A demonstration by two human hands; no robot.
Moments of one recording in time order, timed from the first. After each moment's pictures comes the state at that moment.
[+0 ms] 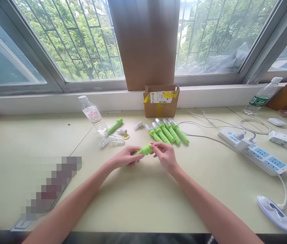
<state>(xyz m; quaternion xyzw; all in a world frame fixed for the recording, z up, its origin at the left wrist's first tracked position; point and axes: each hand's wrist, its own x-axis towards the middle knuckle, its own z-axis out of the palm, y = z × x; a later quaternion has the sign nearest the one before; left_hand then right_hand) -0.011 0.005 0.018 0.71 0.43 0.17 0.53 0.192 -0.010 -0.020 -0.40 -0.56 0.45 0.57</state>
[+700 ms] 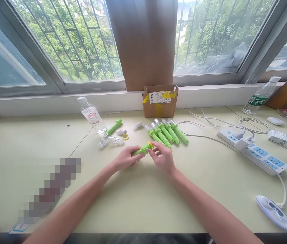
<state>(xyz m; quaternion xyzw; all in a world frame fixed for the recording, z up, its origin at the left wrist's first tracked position) -0.002 0.001 0.011 0.72 0.45 0.24 0.48 0.185 -0.015 -0.028 -0.45 -0.63 0.28 0.57</state>
